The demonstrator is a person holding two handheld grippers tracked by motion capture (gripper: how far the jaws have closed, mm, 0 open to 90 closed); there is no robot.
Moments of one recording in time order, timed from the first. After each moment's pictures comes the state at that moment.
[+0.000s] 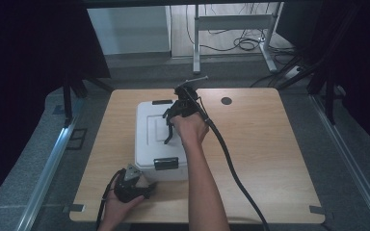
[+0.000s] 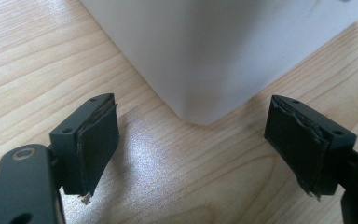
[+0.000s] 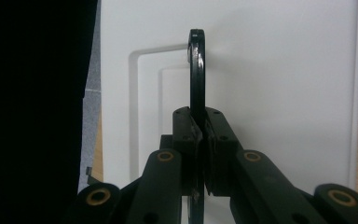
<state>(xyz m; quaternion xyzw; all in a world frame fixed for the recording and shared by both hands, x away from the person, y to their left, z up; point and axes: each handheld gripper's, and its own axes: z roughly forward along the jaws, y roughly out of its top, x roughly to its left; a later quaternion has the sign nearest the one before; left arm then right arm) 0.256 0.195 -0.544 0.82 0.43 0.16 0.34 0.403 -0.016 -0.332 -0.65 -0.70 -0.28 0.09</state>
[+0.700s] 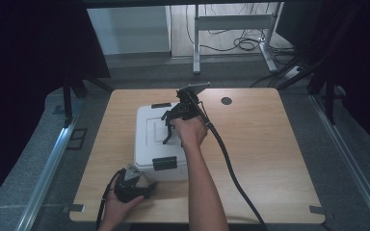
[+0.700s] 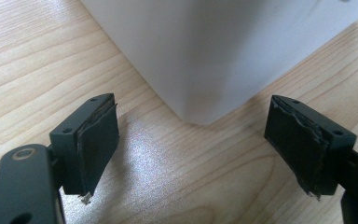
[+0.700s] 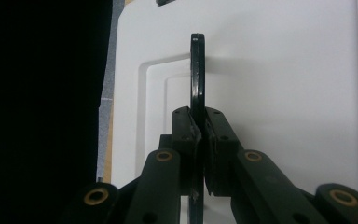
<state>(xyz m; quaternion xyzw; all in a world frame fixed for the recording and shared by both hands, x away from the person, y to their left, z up) 0.256 0.195 -0.544 0.82 0.43 0.16 0.34 0.409 -0.020 -0.353 -0.66 -0.68 -0.31 0.11</state>
